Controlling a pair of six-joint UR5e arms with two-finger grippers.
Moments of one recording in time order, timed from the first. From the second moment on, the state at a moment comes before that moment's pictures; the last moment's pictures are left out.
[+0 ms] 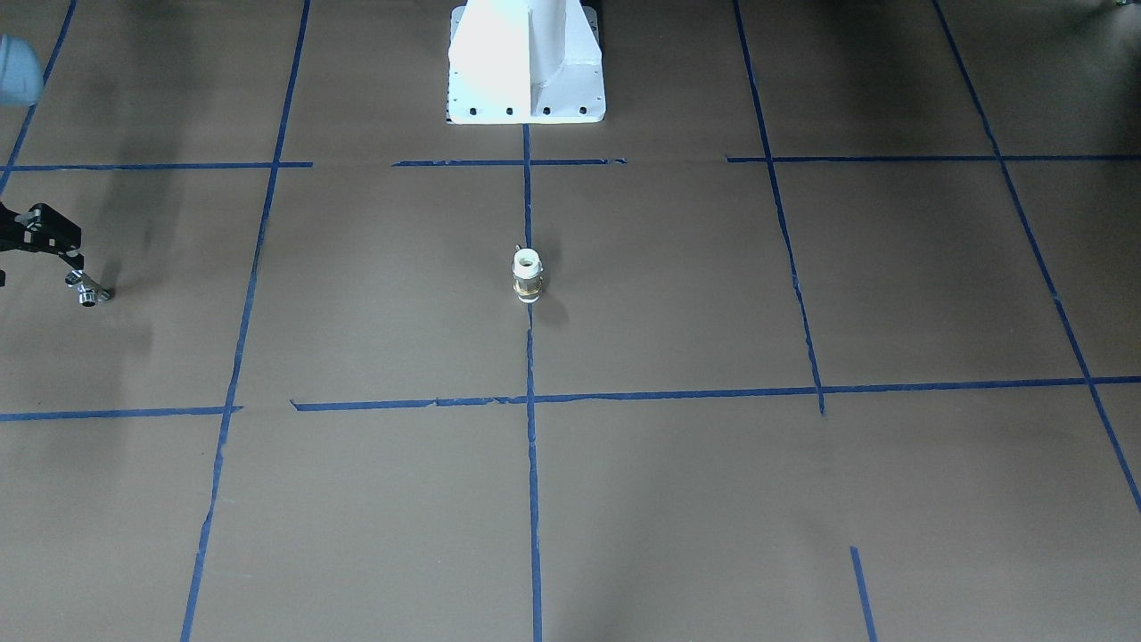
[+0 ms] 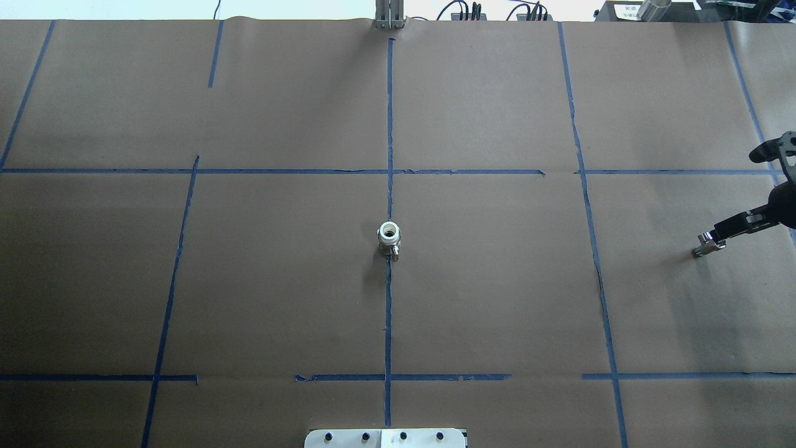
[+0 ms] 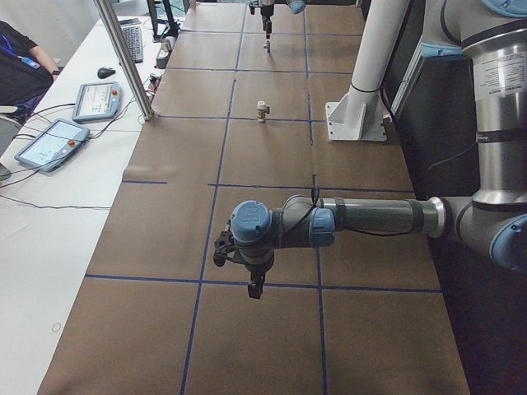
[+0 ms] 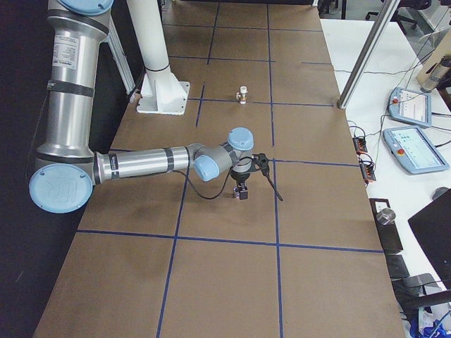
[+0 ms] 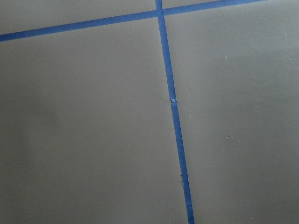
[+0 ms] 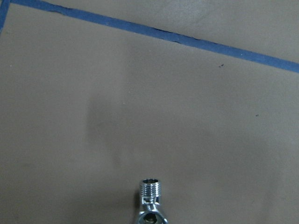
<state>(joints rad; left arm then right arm) -1.57 -1.38 -1.76 -1.51 -2.38 0.21 1.03 -1.71 1.79 -1.15 2.19 0.46</state>
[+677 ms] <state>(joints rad) -1.57 -1.38 -1.76 -1.51 -2.38 0.20 0.98 -1.71 1.71 -1.08 2.18 0.46</state>
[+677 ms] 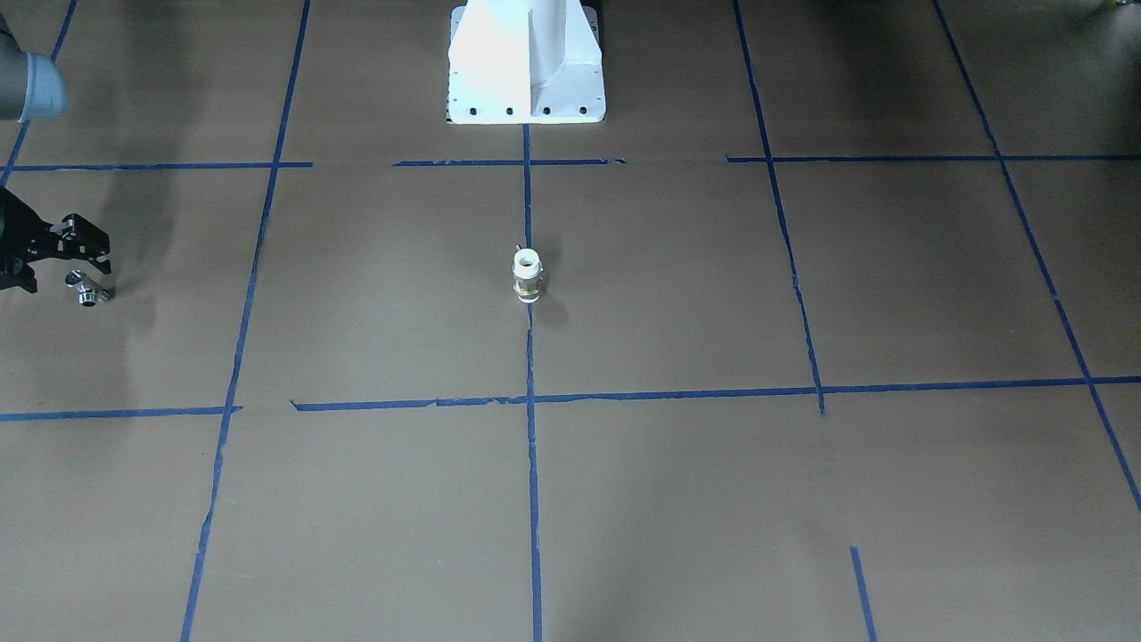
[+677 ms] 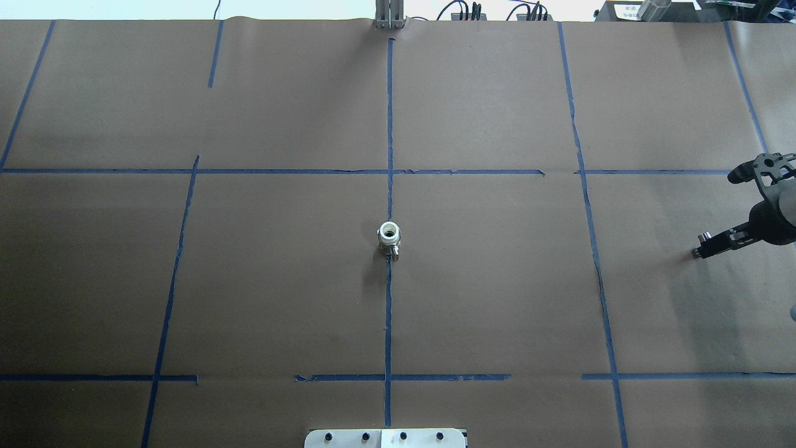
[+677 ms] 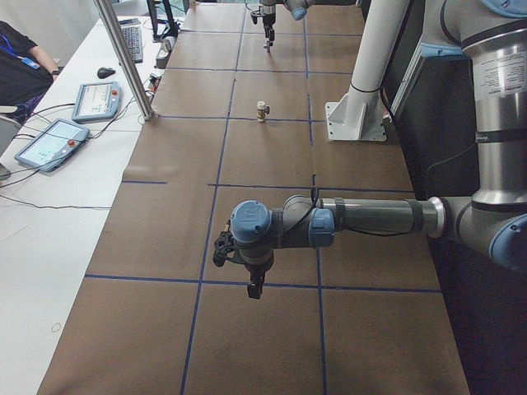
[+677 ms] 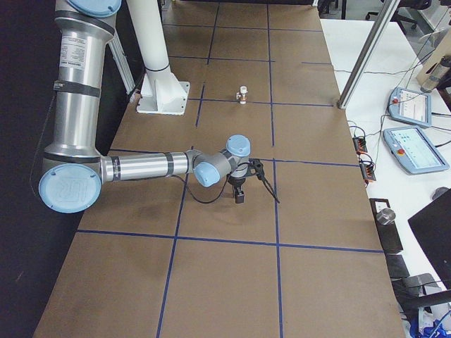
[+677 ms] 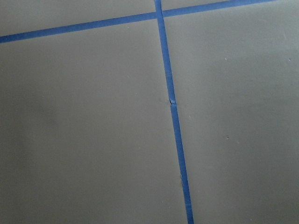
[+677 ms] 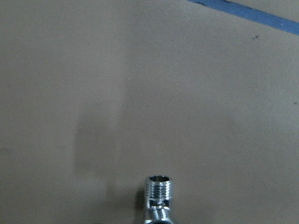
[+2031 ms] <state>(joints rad) -1.57 -1.38 -1.76 -1.51 -2.37 0.15 0.98 -1.54 1.83 -1.25 2.22 0.47</state>
